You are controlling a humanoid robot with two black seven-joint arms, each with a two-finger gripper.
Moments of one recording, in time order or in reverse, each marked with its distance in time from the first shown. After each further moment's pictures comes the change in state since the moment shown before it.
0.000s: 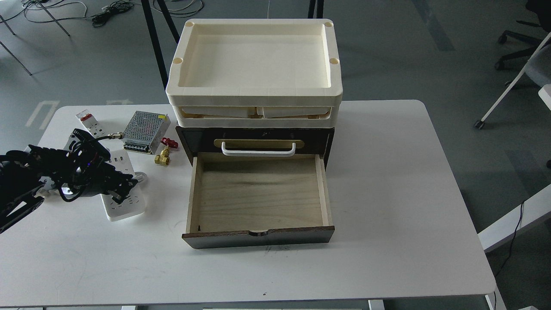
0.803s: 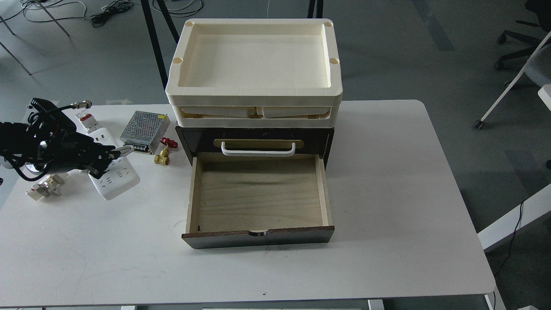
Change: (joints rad) left arm -0.068 0.284 -0.038 -0.270 -0.090 0.025 0.000; right arm -0.006 0.000 0.000 0.000 0.013 0.000 0.000
